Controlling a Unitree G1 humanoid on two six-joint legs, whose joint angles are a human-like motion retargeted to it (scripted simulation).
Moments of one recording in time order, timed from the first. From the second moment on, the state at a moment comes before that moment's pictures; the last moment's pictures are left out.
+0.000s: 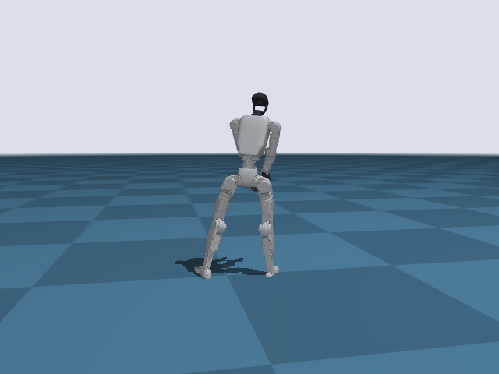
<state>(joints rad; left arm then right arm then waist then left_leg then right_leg) -0.64 -0.20 -0.43 1.26 -0.68 -0.05 0.47 -0.57 0.06 0.42 1.12 0.53 -0.03 -0.55 -0.19 0.04 0.27 0.01 0.34 0.55 0.11 -0.08 -0.15 -0.11 -0.18 -0.24 0.02 -0.22 0.11</state>
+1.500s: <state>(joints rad) -0.71 -0.18 -0.44 1.23 -0.66 -0.06 0.42 -0.58 -0.01 0.44 0.98 0.45 -0.05 -0.55 -0.11 -0.03 0.32 0.06 0.34 0.64 0.07 -0.07 -0.13 -0.18 -0.19 -0.24 0.18 -0.25 0.20</state>
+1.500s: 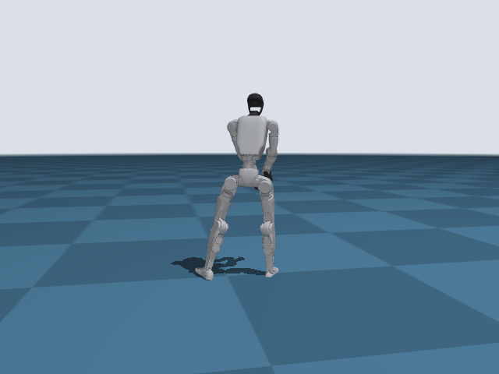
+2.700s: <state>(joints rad) -0.90 -0.12 -0.49 1.32 -0.68 -0.07 0.35 -0.81 0.02 0.46 1.12 0.48 -0.05 -0.56 -0.19 -0.11 0.47 0.03 0.29 0.63 0.11 -0.13 -0.11 -0.09 -0.22 -0.24 -0.05 -0.10 0.13</state>
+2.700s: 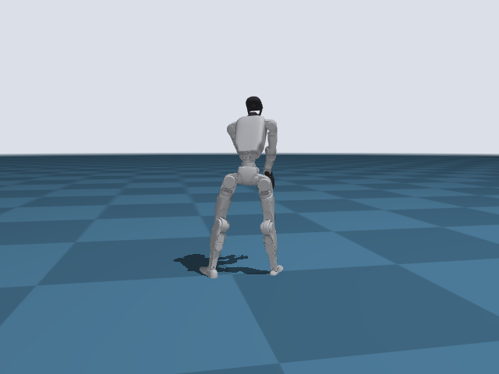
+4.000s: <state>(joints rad) -0.82 -0.08 -0.39 1.39 -0.77 -0.05 0.31 -0.84 0.14 0.47 1.27 0.37 0.02 -0.53 -0.05 0.31 0.52 -0.09 0.30 0.60 0.03 0.01 -0.19 -0.21 -0.19 -0.28 -0.06 -0.10 0.07</state>
